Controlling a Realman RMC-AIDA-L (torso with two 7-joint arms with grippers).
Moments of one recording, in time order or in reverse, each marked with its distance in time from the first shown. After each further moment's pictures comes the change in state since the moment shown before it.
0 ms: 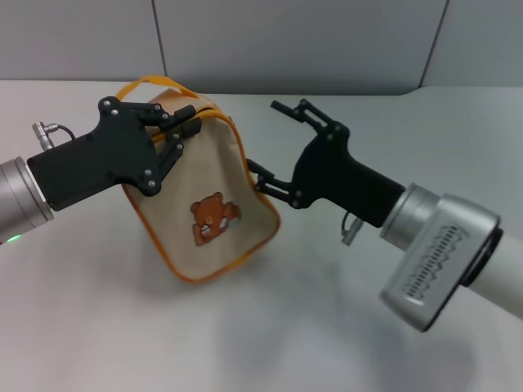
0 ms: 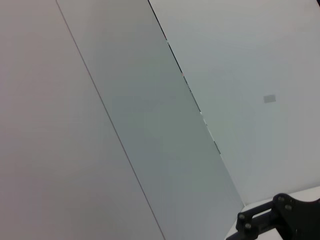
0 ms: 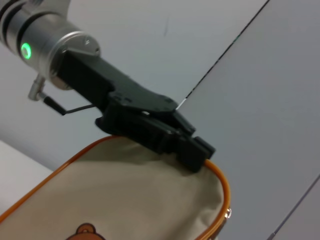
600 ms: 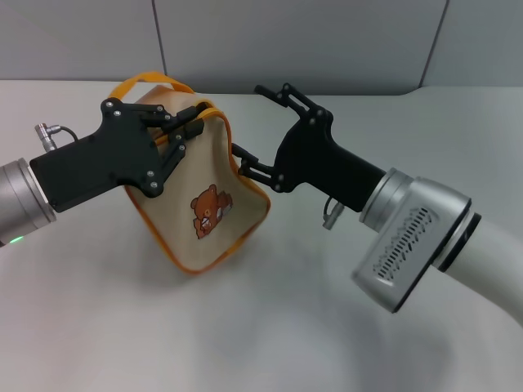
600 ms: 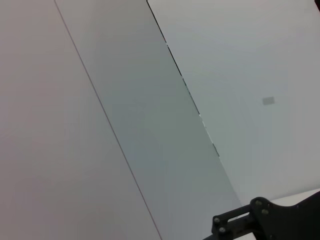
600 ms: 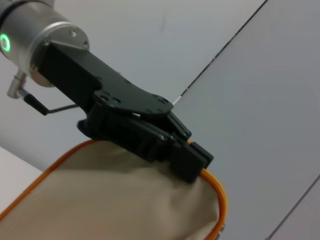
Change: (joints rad) left arm -0.002 -0.001 0.002 -0.009 -0.002 0.003 0.001; right arm 0.023 0.000 0.253 0.025 -0.193 0.077 -0.033
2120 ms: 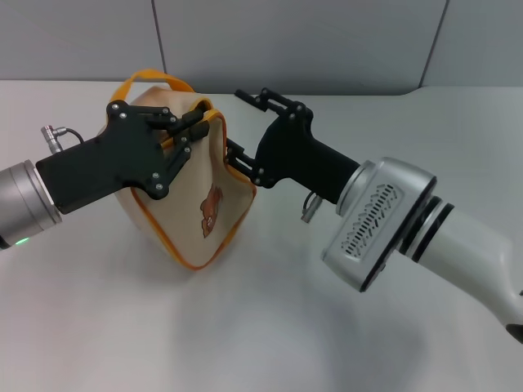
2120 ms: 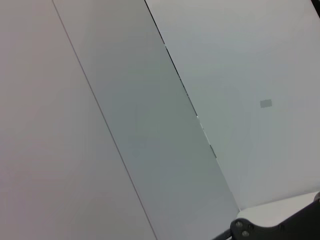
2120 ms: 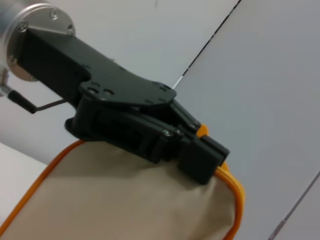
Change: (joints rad) left arm -0.011 0.002 -0.003 -0.028 0.002 0.000 0.011; right arm 0.048 0.000 0.096 0.062 -0.035 0.119 0.012
